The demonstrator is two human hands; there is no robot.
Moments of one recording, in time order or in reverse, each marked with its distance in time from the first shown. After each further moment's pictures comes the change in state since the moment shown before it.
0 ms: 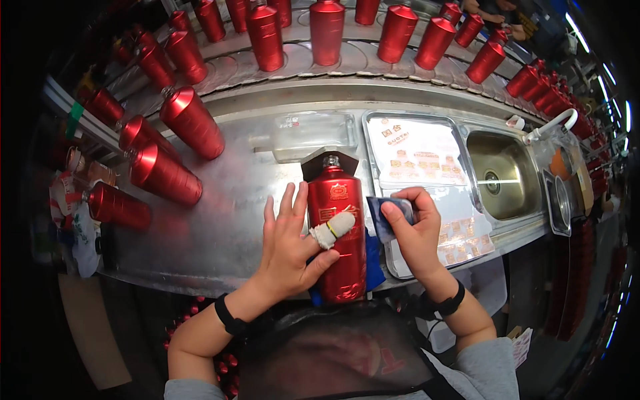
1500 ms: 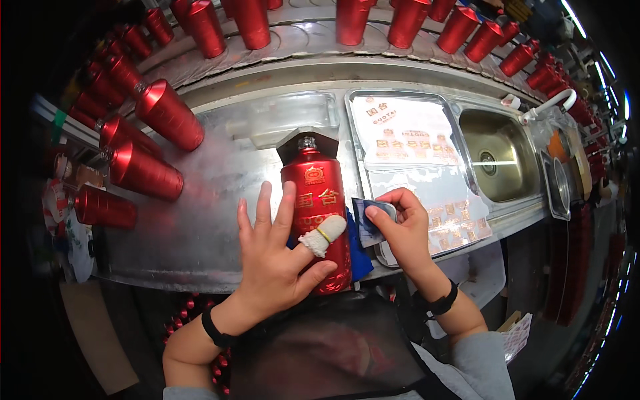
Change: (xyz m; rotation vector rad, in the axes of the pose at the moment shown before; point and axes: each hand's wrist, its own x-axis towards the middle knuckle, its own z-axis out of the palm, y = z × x) left_hand -0.005 0.037 -0.009 0.108 -0.032 -0.037; right_hand -0.017 0.022 -0.014 0.166 -0.027 0.207
